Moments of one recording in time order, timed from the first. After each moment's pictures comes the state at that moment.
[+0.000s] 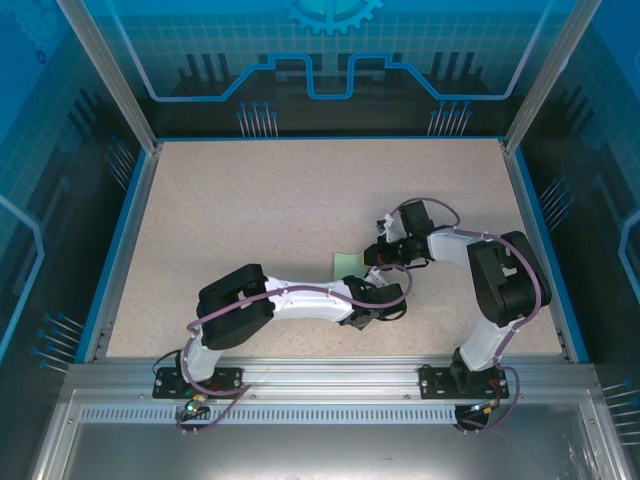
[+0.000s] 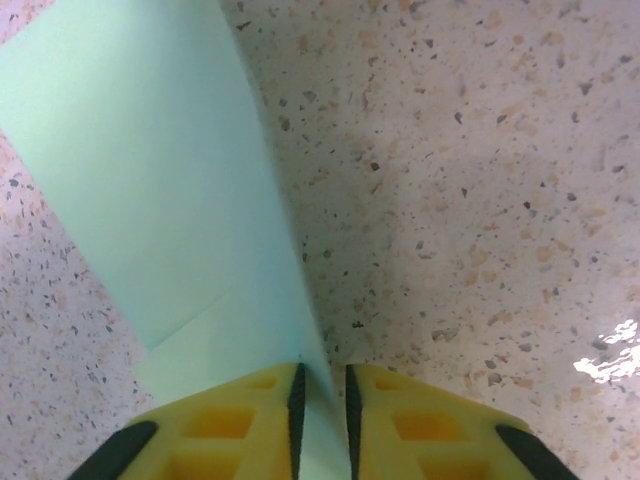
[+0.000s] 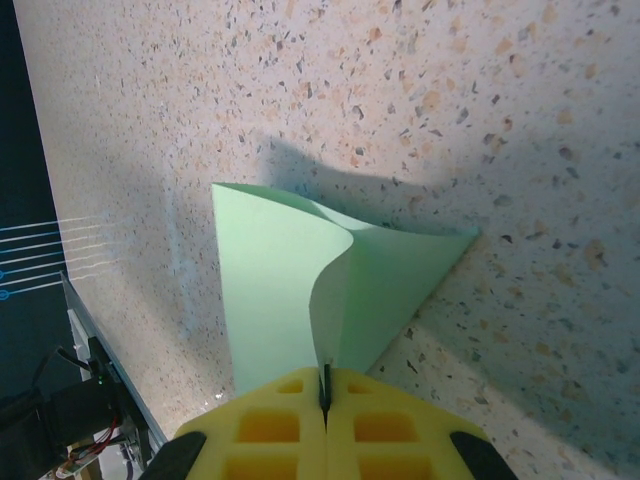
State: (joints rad) left arm -1.19 2.03 1.37 -0.76 -0.50 -0.51; right arm 0.28 1.74 0.86 -0.24 -0.73 0.46
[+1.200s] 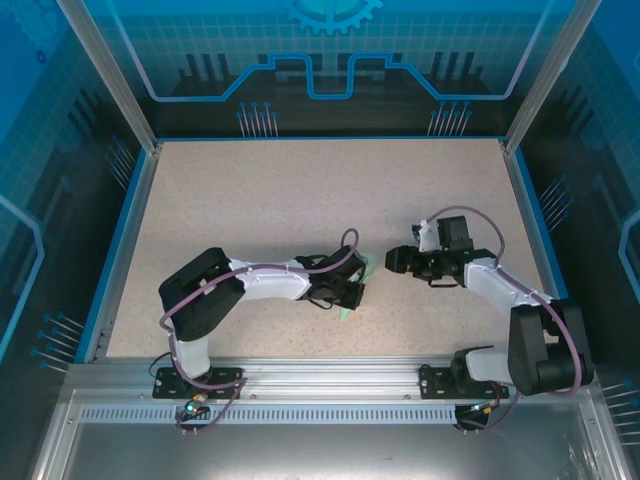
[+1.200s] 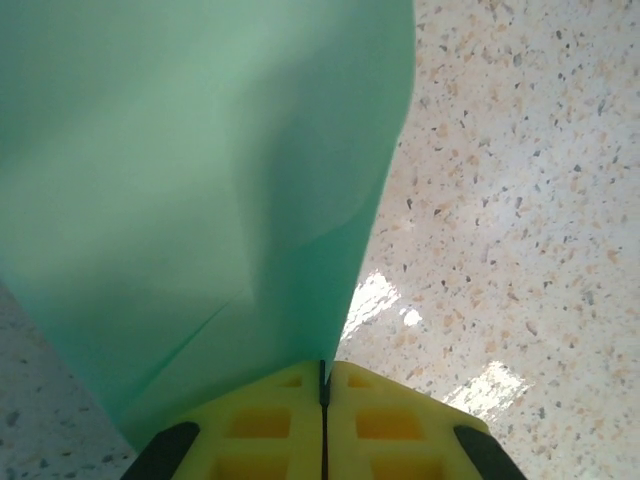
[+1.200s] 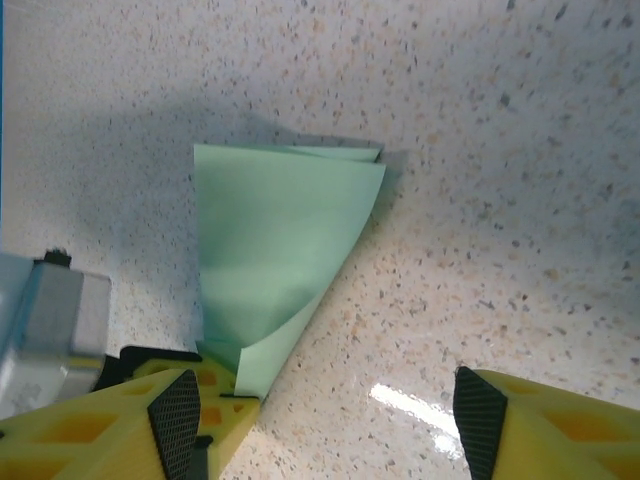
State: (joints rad) left arm -0.93 1.84 1.02 -0.21 0.15 -0.62; right arm 0.13 1.31 0.60 -0.31 -0.61 0.35
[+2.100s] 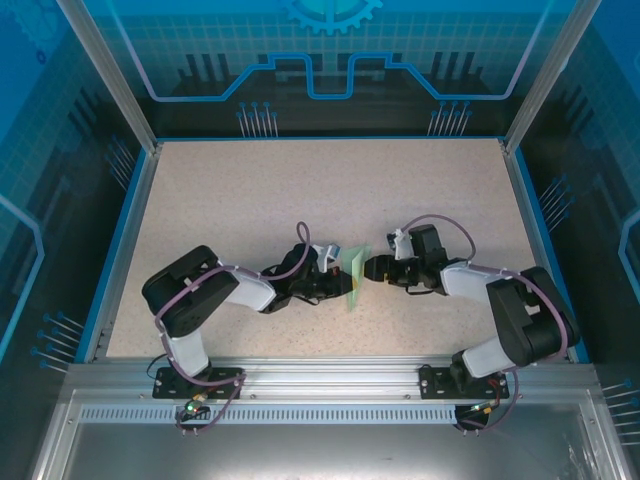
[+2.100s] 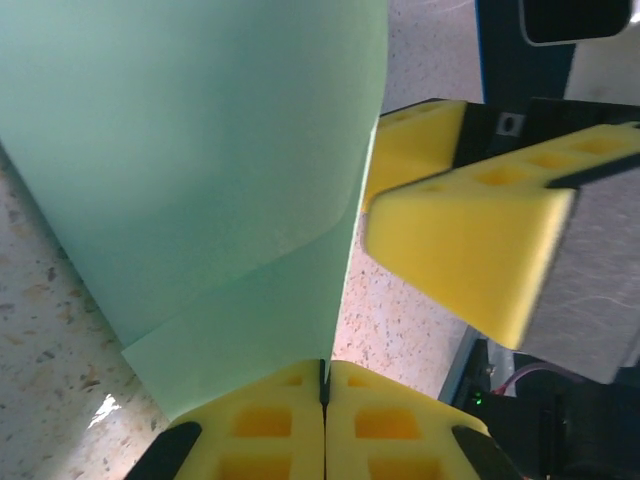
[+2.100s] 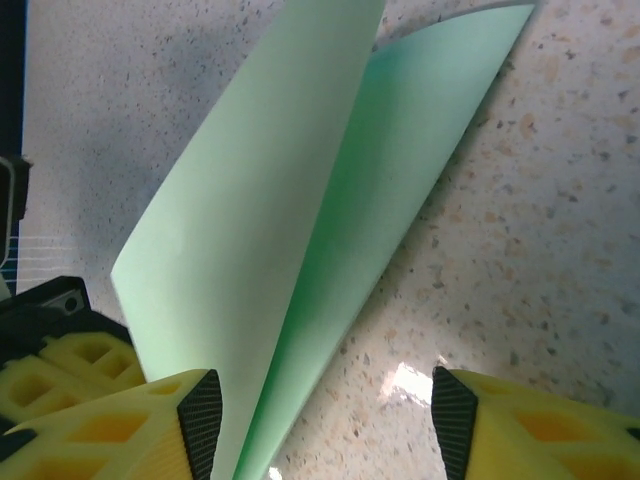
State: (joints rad) left arm -0.75 1.80 0.62 0.66 0.47 -1.01; right arm 0.32 1.49 0.54 0.05 -0.59 0.51
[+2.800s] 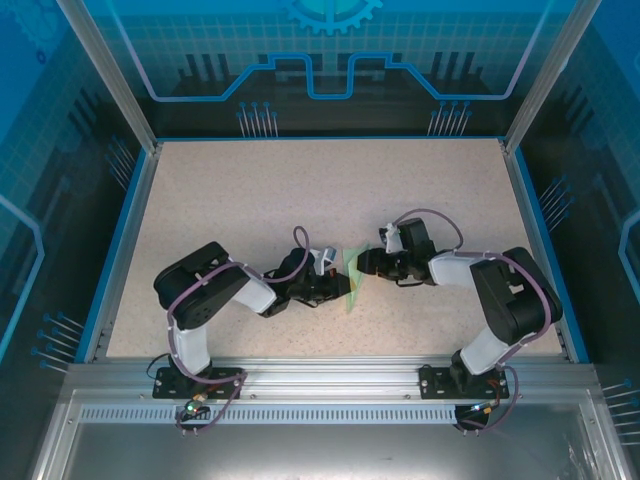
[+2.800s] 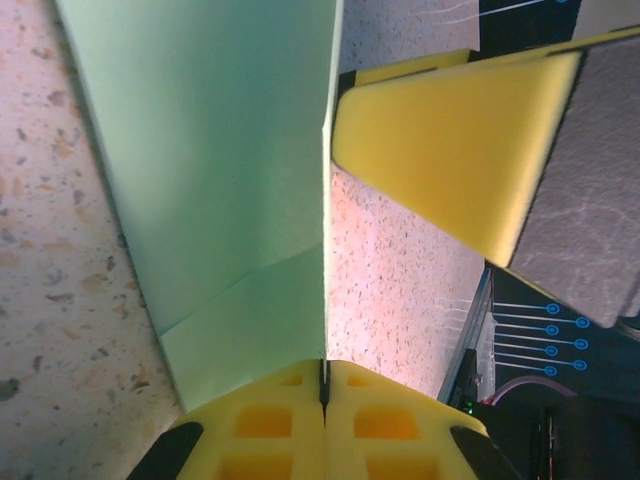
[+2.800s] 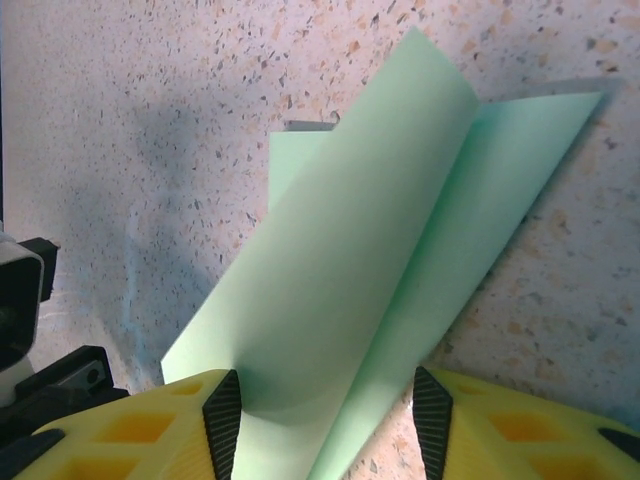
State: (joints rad) left arm -0.74 1.88 0.59 0.80 0.48 -1.09; right arm 0.36 1.63 0.63 0.09 -0.55 0.57
